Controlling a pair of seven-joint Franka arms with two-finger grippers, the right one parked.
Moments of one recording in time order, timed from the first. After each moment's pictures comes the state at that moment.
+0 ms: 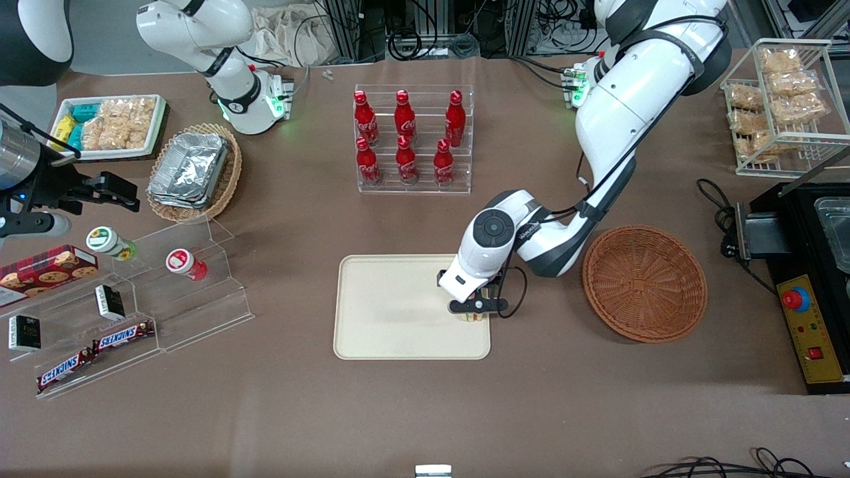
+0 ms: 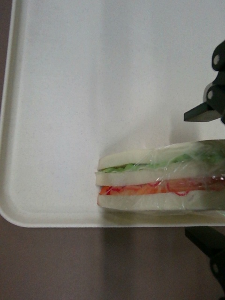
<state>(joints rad) -0.22 0.83 -0.50 -1.53 0.44 2.37 -0.92</state>
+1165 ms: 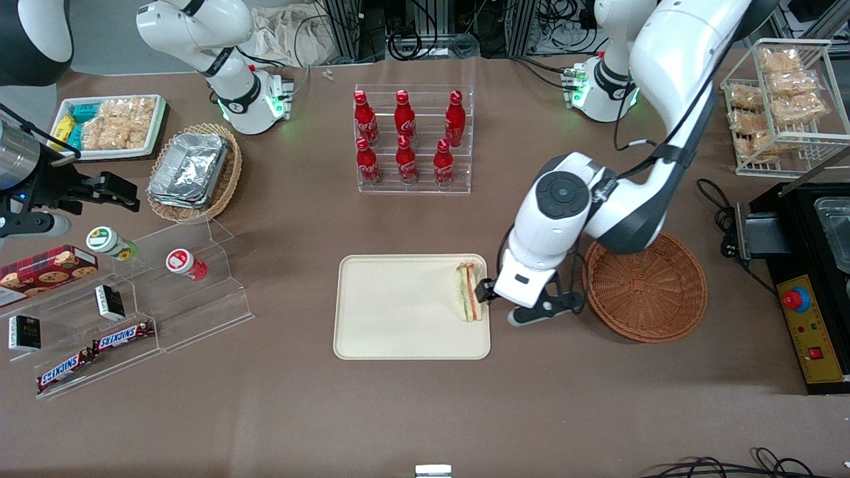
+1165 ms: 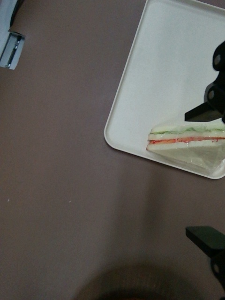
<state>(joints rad) -0.10 0.54 -0.50 -1.51 0.33 2.17 -1.01</state>
